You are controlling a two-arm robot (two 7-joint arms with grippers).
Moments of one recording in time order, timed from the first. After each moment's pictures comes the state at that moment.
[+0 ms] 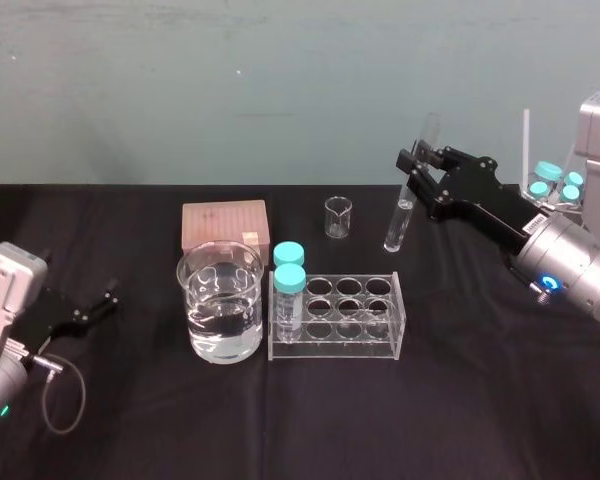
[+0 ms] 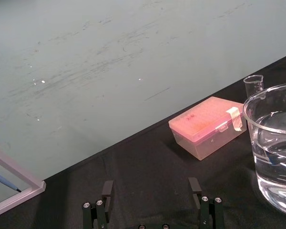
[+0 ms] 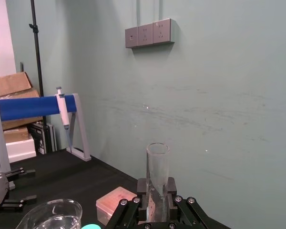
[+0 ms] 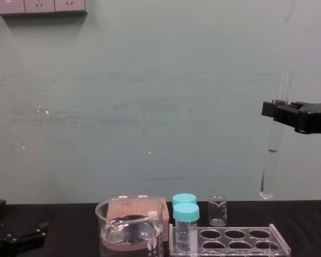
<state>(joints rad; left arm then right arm) -0.20 0.60 0.45 -1.41 -0.25 -0.12 0.03 0.37 0.47 -0.29 -1.43 0.54 -0.06 0.52</state>
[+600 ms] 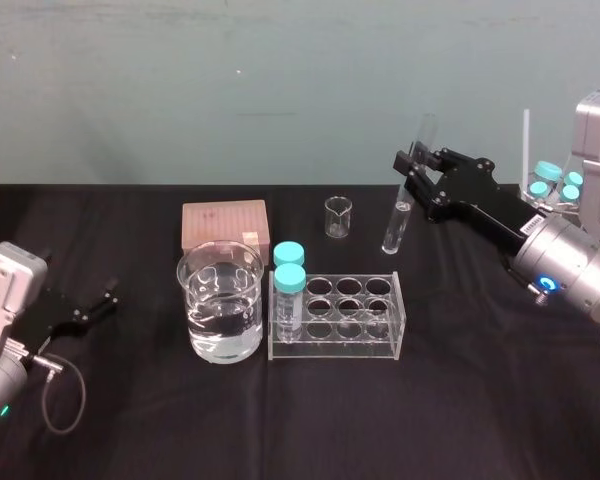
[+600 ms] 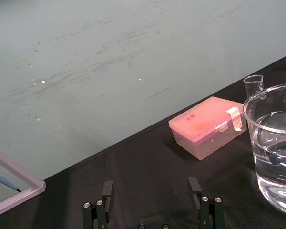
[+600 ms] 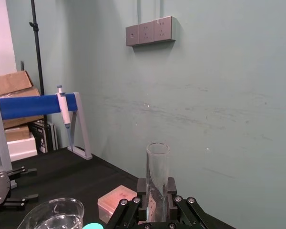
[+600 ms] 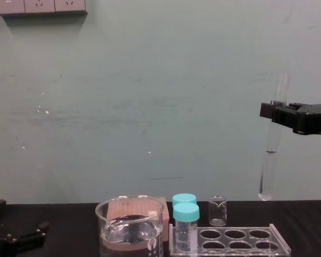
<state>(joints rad) -0.20 0.60 0.45 -1.41 -0.25 -0.12 0.03 0.37 0.47 -0.29 -1.44 0.54 -0.05 0.51</state>
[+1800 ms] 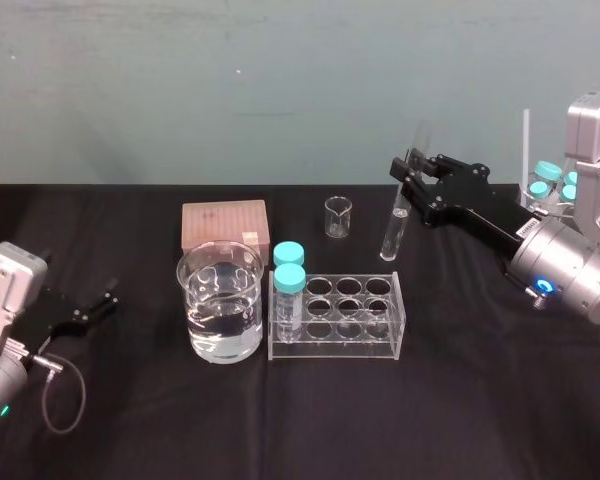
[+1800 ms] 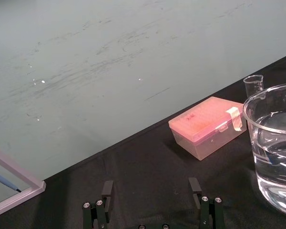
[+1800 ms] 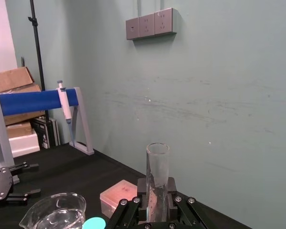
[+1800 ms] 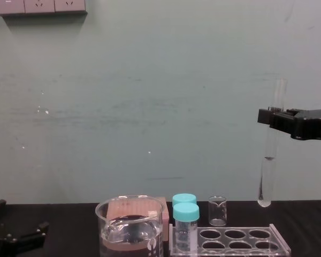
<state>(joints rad) -0.20 0.60 0.45 -1.41 -0.25 -0.12 0.03 0.38 0.48 -0.31 -1.43 0.55 -0.03 0.51</state>
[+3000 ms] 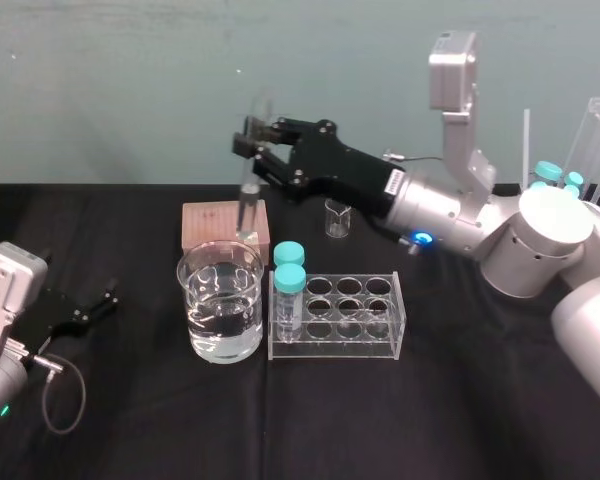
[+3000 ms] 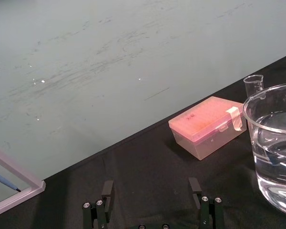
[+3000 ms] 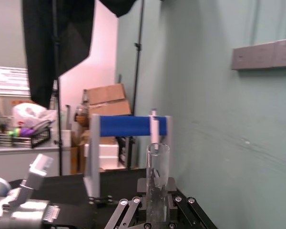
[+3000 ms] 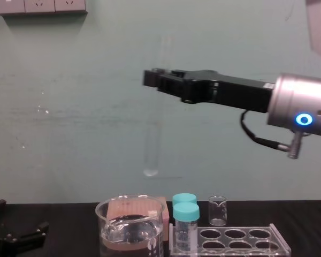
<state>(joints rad) -0.20 0.60 0.45 -1.41 -0.25 -0.12 0.03 0.66 0.31 -0.53 -1.24 0.57 -0.10 0.78</state>
